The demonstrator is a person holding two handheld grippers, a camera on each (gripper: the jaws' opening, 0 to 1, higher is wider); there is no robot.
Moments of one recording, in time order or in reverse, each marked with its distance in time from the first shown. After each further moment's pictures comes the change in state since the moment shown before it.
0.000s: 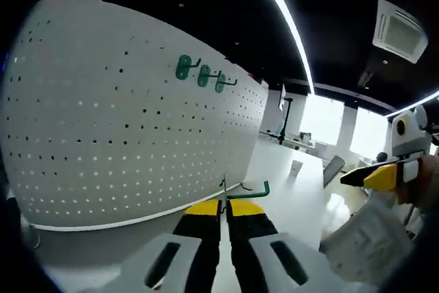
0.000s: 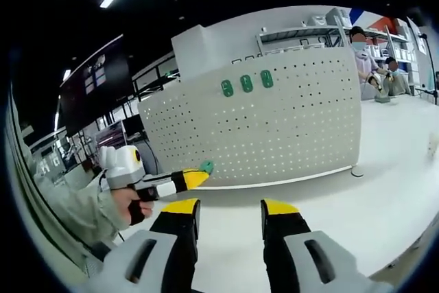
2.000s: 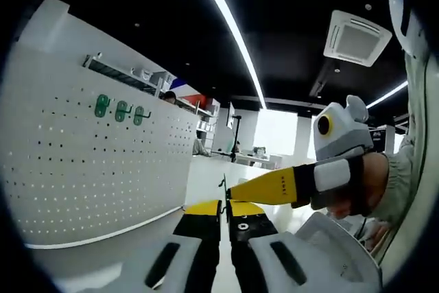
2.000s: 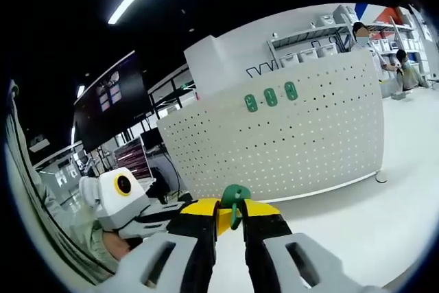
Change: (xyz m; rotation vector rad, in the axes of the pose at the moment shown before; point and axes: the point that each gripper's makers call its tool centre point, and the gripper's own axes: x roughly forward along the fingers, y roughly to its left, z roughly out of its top) left arm -0.021 -0.119 0.029 0.068 -0.119 -0.303; right arm 0.013 0.036 0.032 0.063 -0.066 0.124
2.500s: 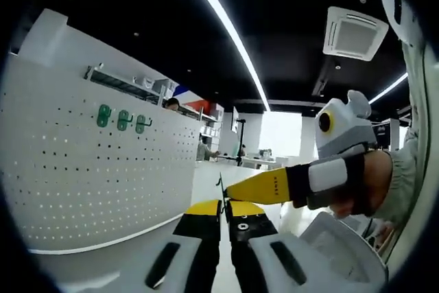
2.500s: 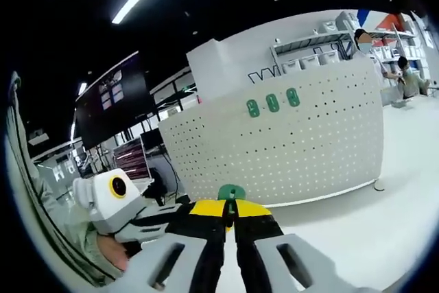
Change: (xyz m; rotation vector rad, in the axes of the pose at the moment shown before) left arm 0.001 -0.004 0.003 0.049 -0.029 0.034; right arm -0.002 0.004 0.004 -0.094 -0.030 -0.004
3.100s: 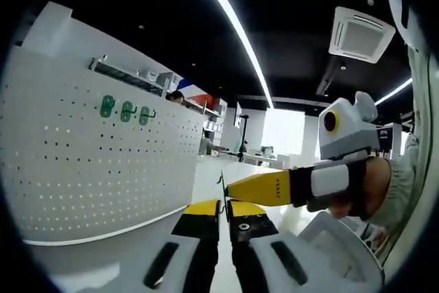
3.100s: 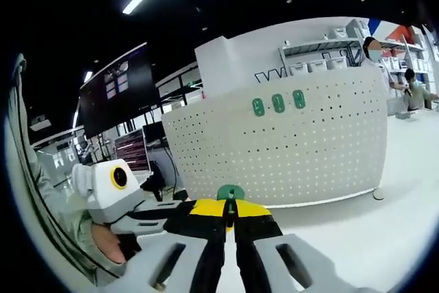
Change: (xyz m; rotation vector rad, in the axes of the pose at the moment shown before) left arm 0.000 0.006 -0.007 -0.045 0.032 0.023; right arm 0.004 -0.002 -0.005 -0.024 0.015 0.016
